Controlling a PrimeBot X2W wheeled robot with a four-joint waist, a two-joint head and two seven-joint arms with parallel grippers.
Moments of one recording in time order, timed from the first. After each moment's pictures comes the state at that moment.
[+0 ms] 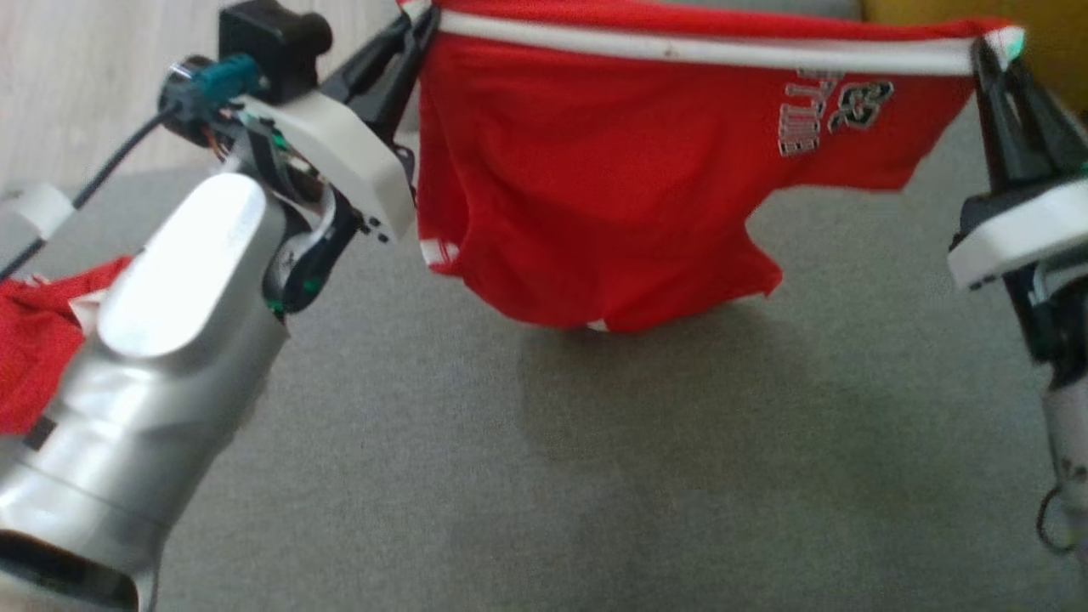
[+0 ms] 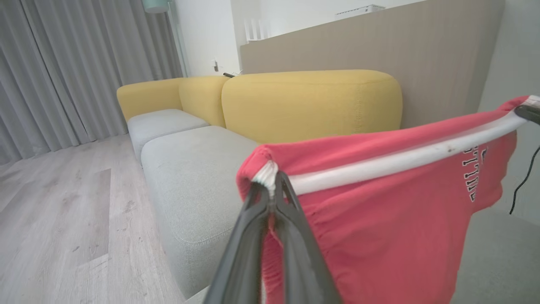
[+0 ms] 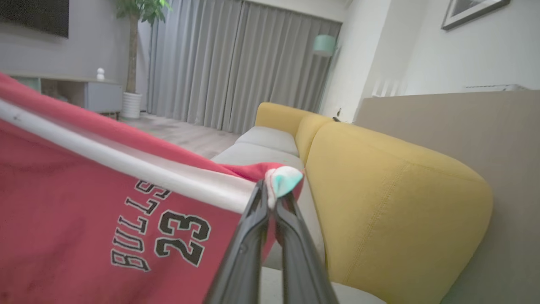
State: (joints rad) left arm -0.93 0.32 -0.71 0.42 -0.67 -0.07 0.15; right arm -0.48 -0.33 0.07 0.15 0.14 0.13 0.07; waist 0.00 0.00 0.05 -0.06
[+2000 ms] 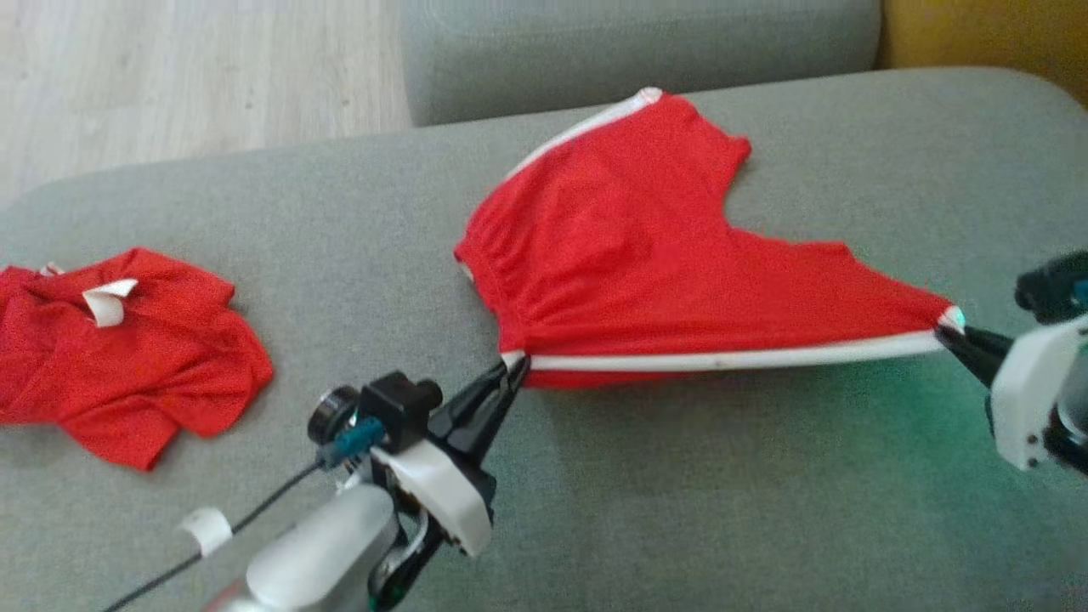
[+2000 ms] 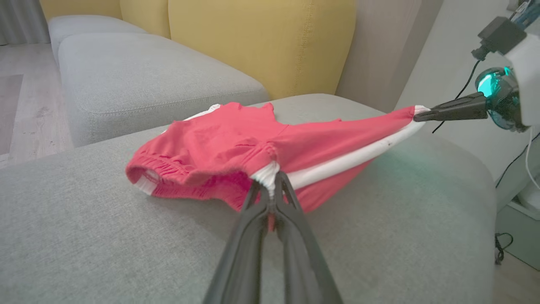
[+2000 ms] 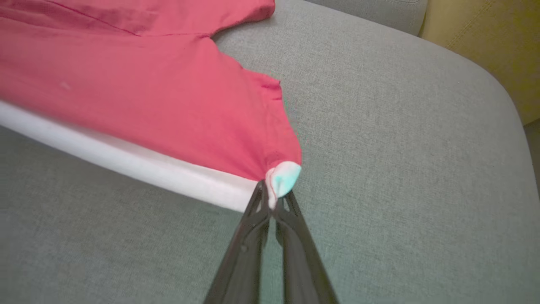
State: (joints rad) left arm -0.53 0.28 -1.00 0.50 -0.72 -0.06 -0.21; right arm -0.59 -0.81 0.94 0.54 0.86 0.13 0.20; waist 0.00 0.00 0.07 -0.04
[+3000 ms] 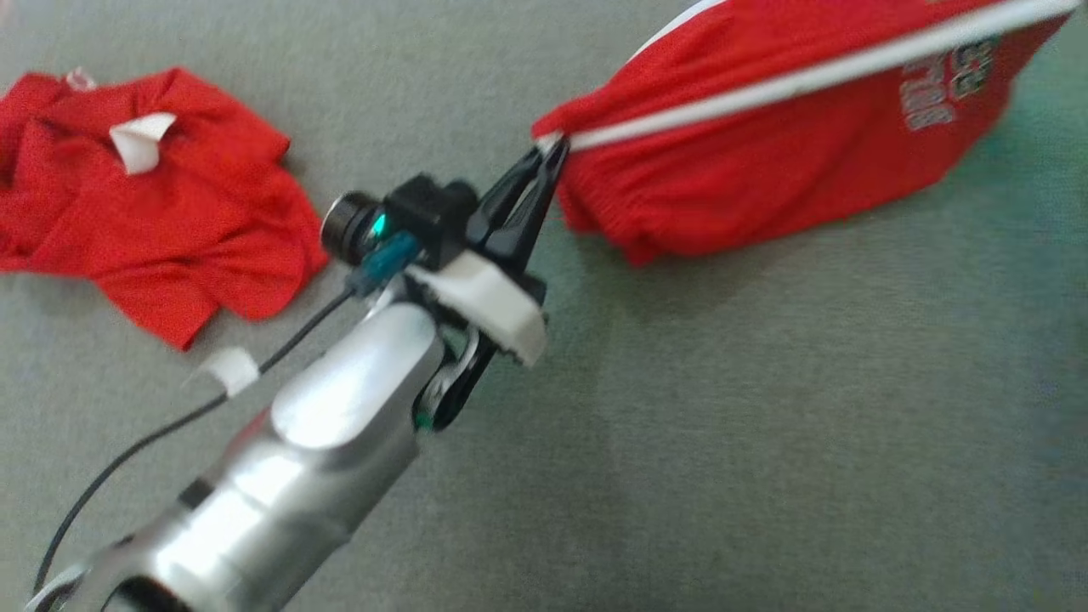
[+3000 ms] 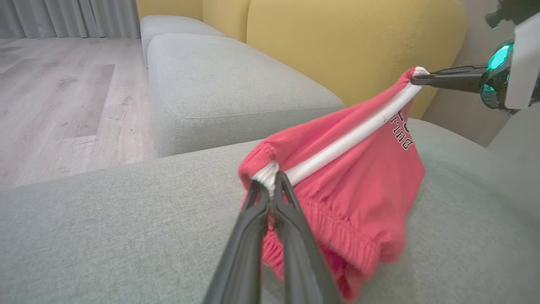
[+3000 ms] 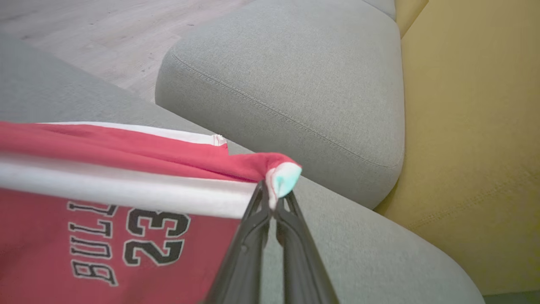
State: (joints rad) left arm -0.79 0.20 -0.93 0.42 -0.71 0.10 -0.13; right arm -0.92 -0.72 0.58 0.60 0.48 0.13 0.18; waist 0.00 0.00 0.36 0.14
